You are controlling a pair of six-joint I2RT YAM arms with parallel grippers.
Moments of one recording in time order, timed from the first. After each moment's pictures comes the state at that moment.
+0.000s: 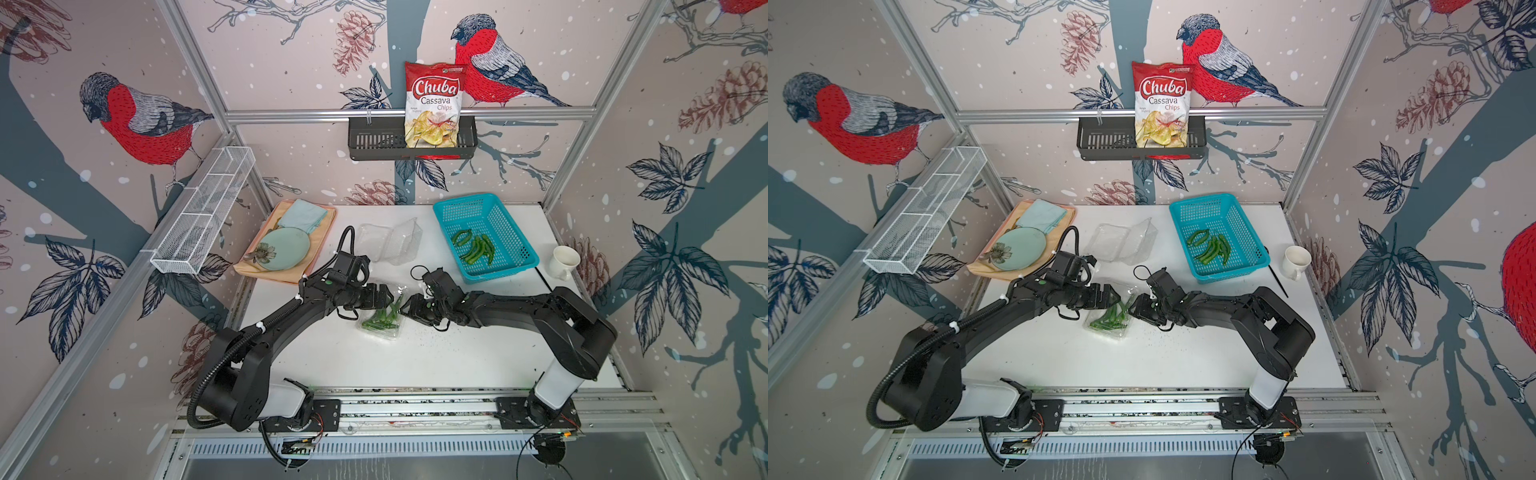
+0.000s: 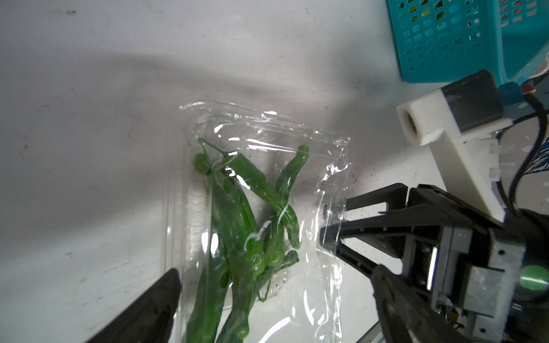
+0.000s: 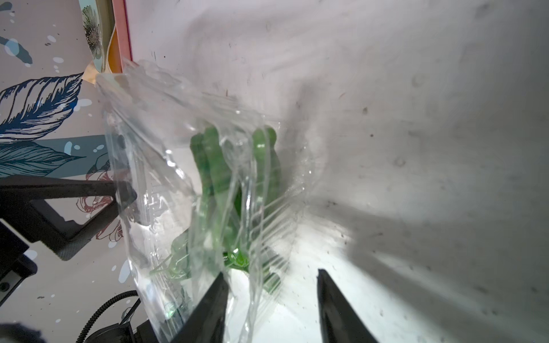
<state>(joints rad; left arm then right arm) -0.45 1.38 0.86 -0.48 0.37 -0.42 0.85 1.71 0.83 0.06 -0.35 0.97</state>
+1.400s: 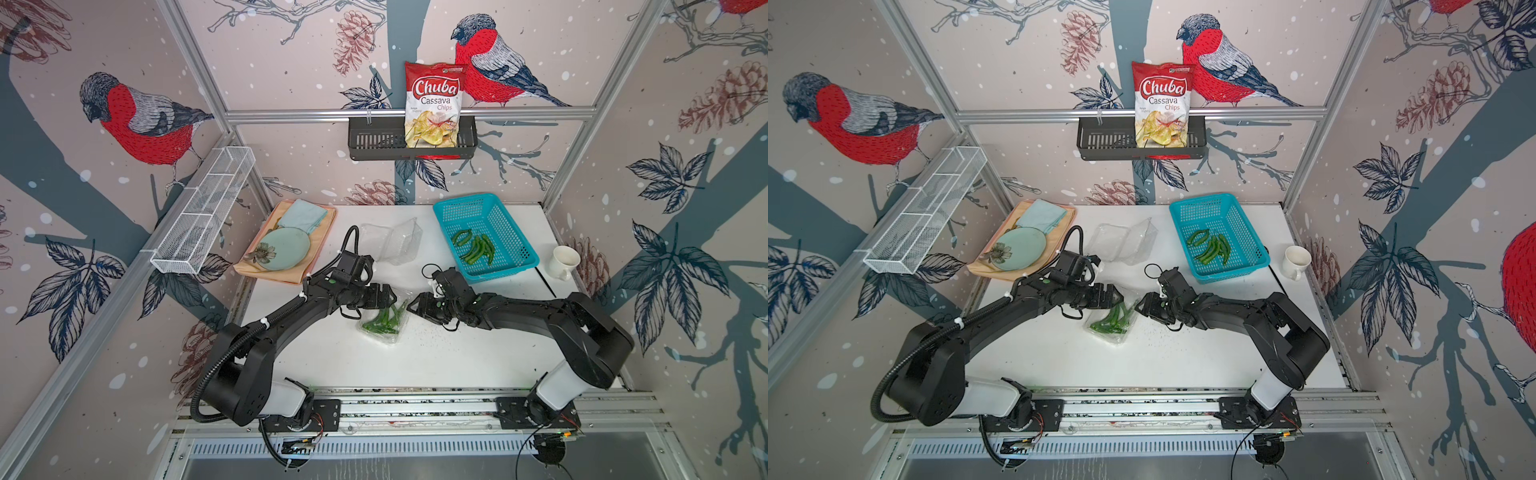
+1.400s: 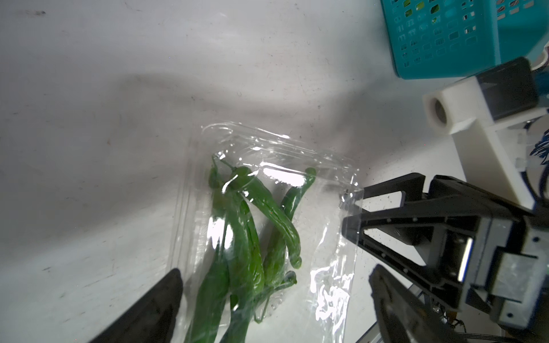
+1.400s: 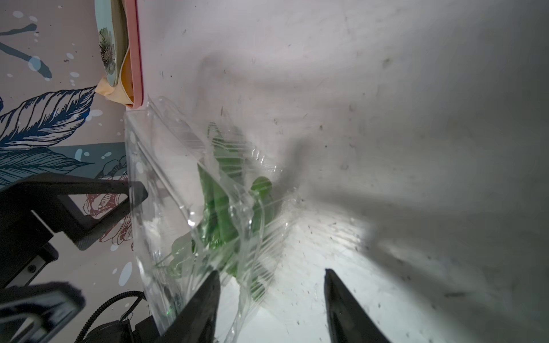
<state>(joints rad) -0.47 1.41 0.87 -0.47 0.38 -0.42 0.78 1.64 0.74 0.10 -0.35 0.94</state>
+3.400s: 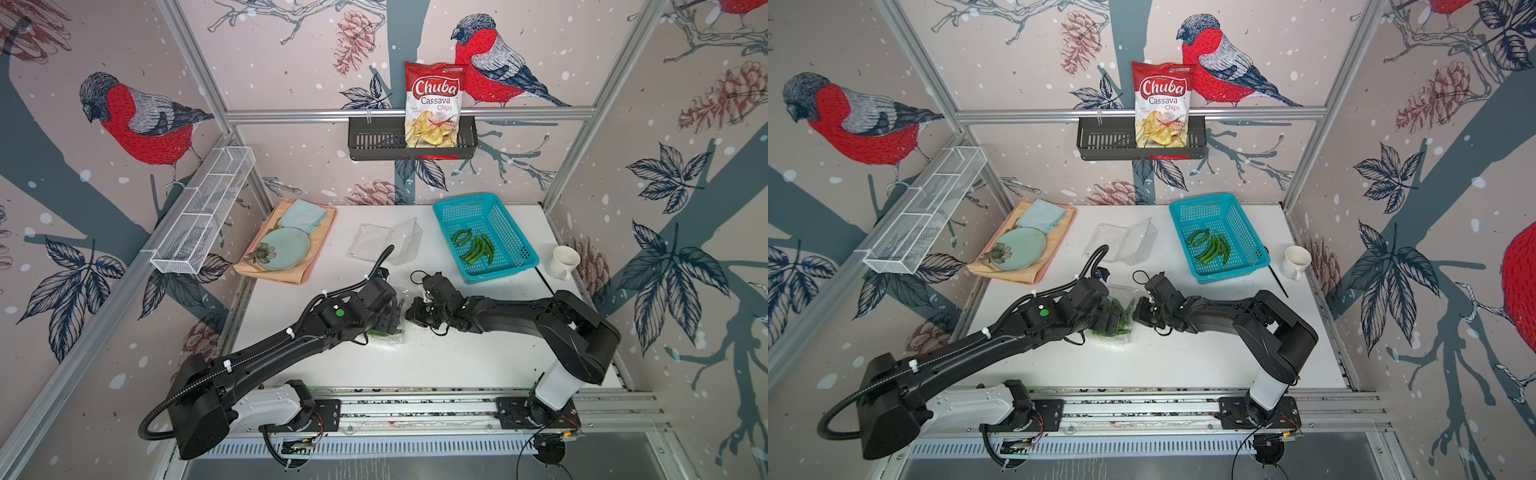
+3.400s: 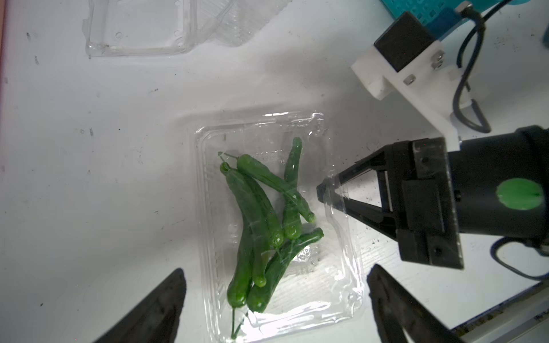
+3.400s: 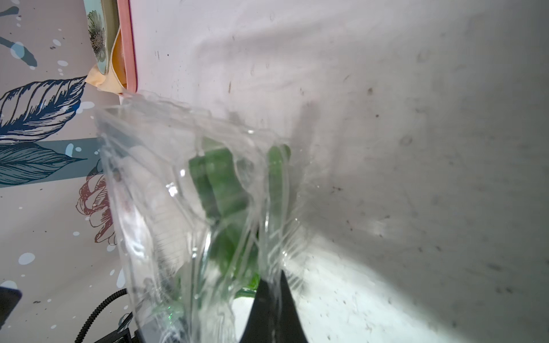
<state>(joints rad) -0.90 1.17 0.88 -0.67 -0.24 -0.48 0.88 1.68 0.79 0.09 -0.29 1.02</state>
